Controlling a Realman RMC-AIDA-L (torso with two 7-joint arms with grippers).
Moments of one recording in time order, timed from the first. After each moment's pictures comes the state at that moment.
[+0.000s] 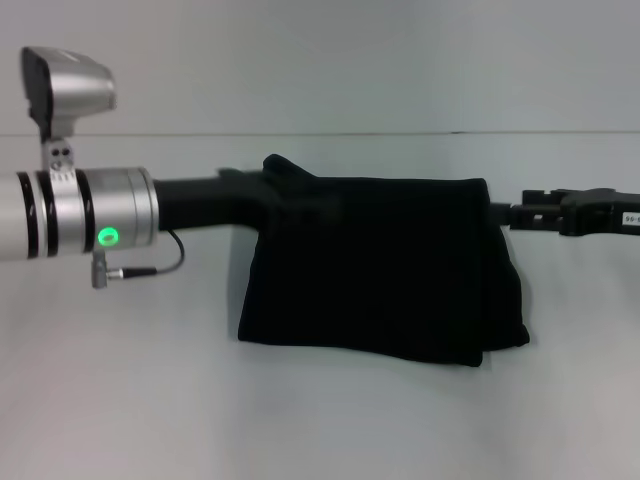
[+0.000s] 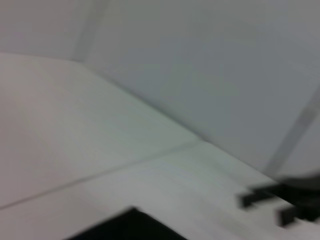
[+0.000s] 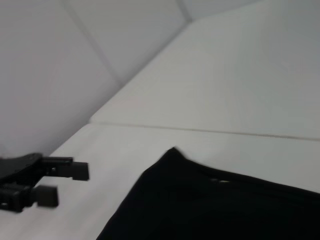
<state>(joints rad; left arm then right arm) -0.71 -2.15 0.65 0.73 2.06 1.35 -1.74 0.66 1.99 -0.58 -0.64 -2.13 -1.39 1.84</state>
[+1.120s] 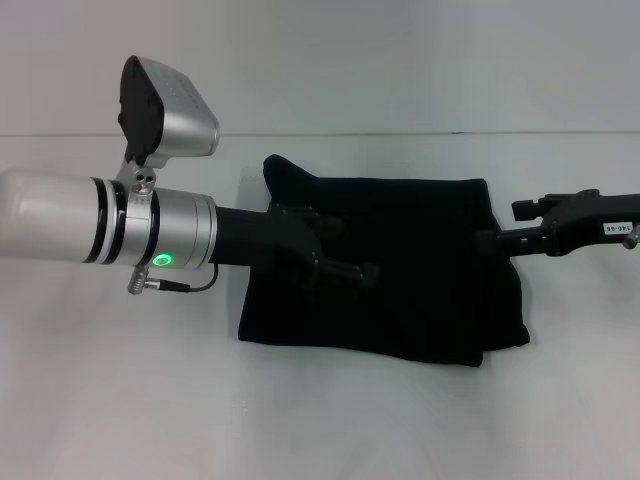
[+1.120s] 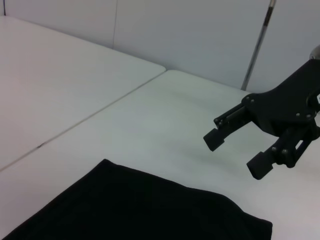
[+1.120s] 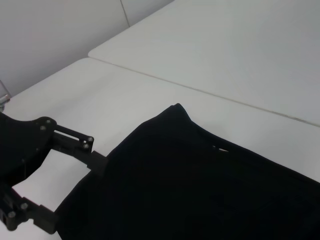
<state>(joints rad) -0.75 -2.16 0.87 0.73 2.14 1.29 -1.63 0.67 2.03 -0.70 -0.80 -2.26 -1.37 1.83</state>
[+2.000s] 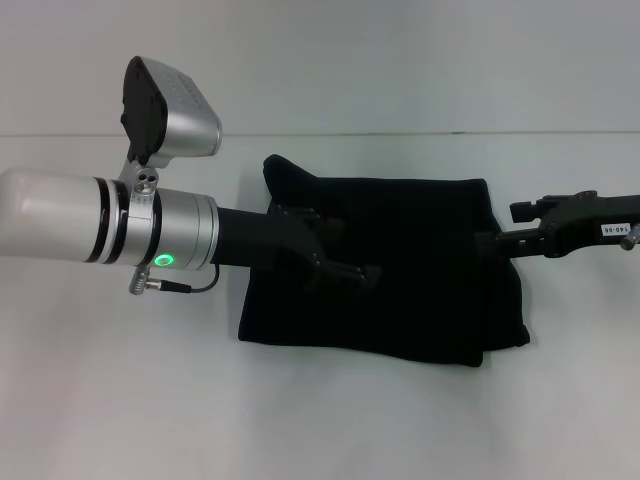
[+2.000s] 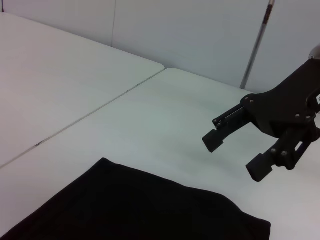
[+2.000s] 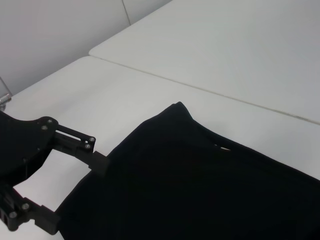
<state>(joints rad) -0.75 -2.16 0.88 0.73 2.14 1.29 -1.64 0.67 2.03 -0.70 -0.80 -2.26 -1.37 1.83</state>
